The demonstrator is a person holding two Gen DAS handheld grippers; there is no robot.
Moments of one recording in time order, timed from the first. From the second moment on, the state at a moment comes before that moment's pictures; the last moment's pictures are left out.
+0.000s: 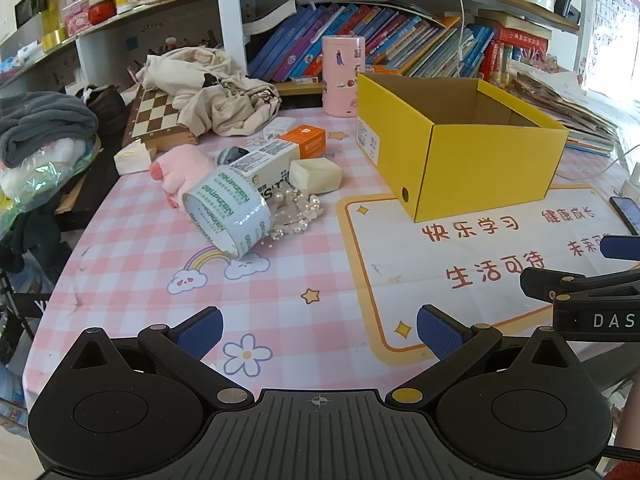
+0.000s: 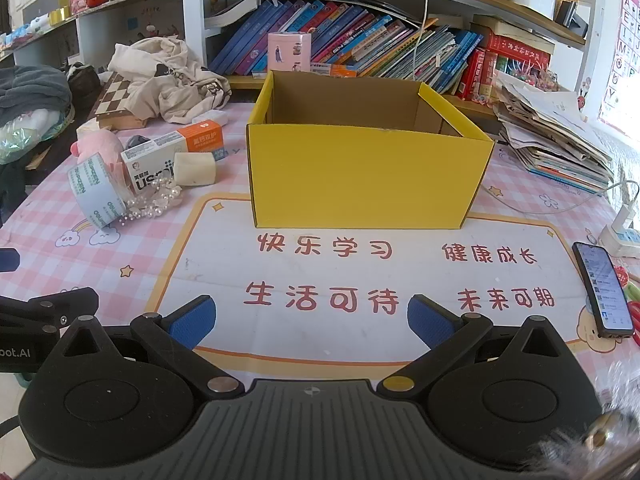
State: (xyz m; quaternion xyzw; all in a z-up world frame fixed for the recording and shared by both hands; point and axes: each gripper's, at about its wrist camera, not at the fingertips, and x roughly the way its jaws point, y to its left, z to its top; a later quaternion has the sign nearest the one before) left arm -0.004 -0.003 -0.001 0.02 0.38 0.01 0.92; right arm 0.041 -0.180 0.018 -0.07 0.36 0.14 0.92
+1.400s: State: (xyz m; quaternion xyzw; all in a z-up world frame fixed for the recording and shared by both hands) left arm -0.002 0.002 0.001 0.01 0.38 0.00 0.93; right arm 0.039 -0.174 0.020 -0.08 0.36 0.15 0.92
